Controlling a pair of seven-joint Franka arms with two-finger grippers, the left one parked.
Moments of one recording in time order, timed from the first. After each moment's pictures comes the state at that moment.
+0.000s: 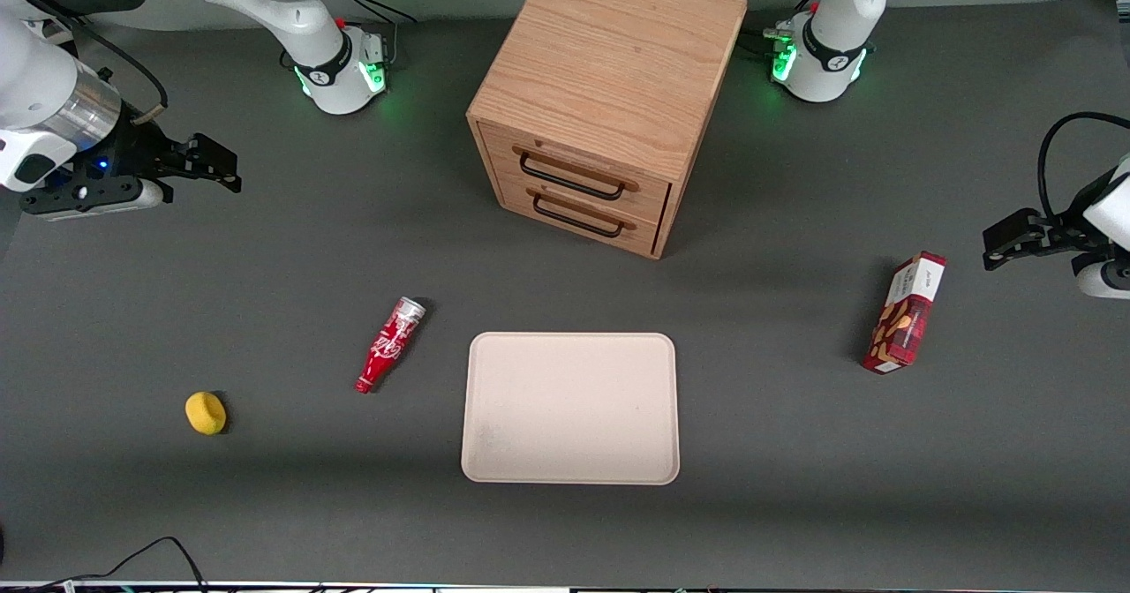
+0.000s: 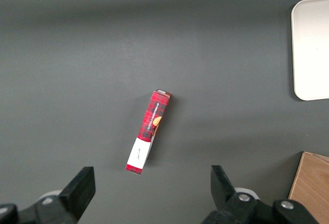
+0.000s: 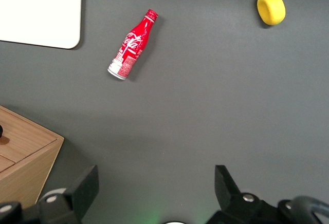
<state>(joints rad) 0.19 -0.16 -0.09 -1.86 0.02 1.64 0.01</state>
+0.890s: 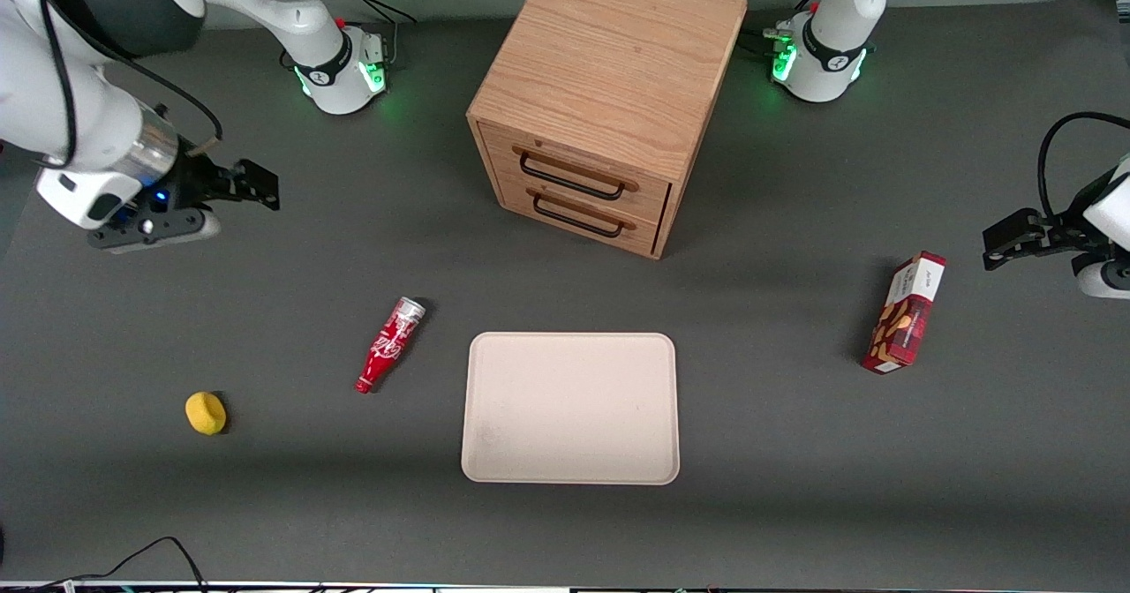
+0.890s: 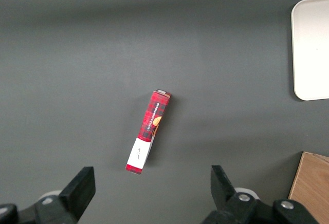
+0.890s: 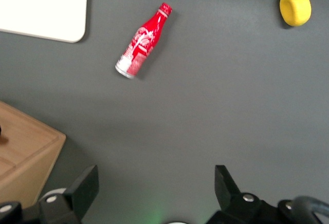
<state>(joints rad) 0.20 -0.03 -0.02 -1.82 0.02 1.68 0.09</state>
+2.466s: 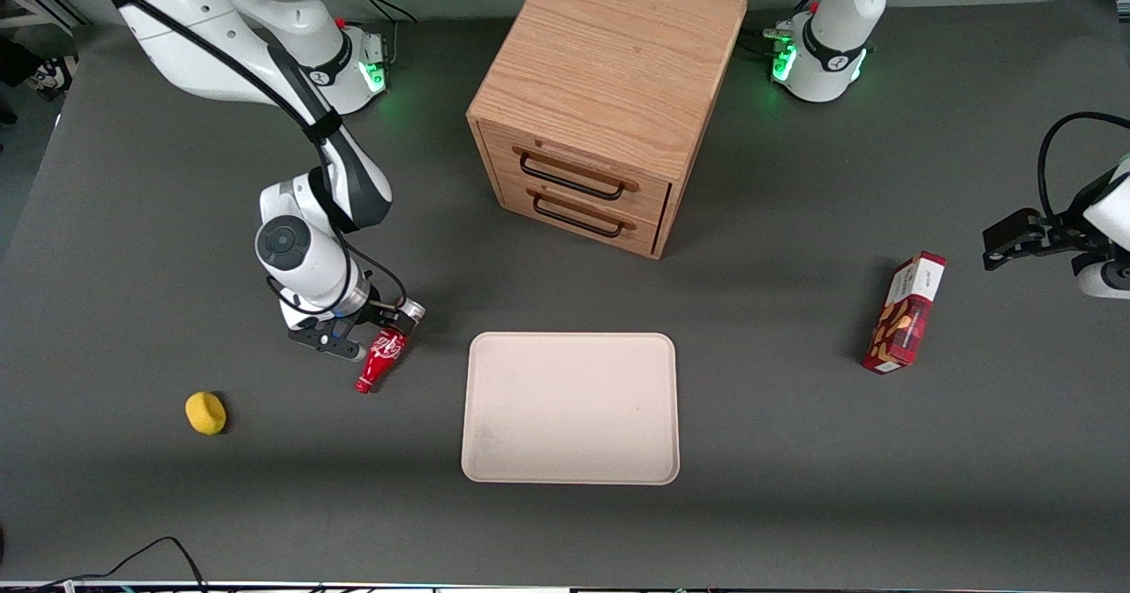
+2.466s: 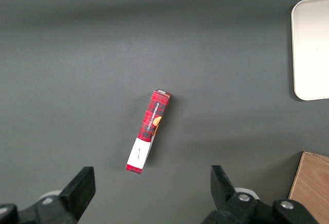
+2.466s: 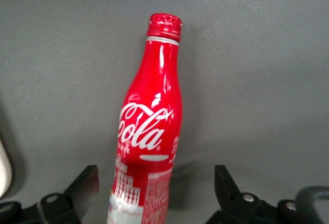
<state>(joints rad) 0.19 0.46 0.09 -2.09 -0.11 2.58 0.71</state>
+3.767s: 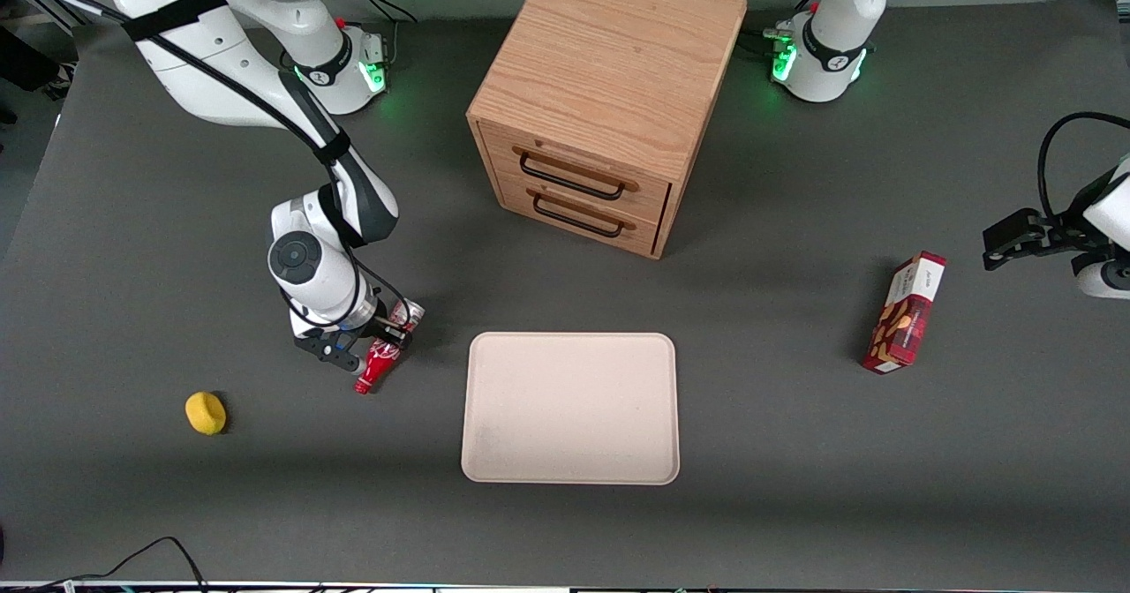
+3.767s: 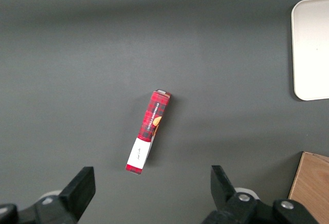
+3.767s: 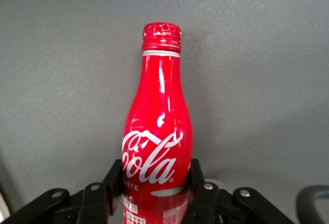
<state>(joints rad) 0.19 0.52 0.08 -2.03 -0.12 2.62 0.81</state>
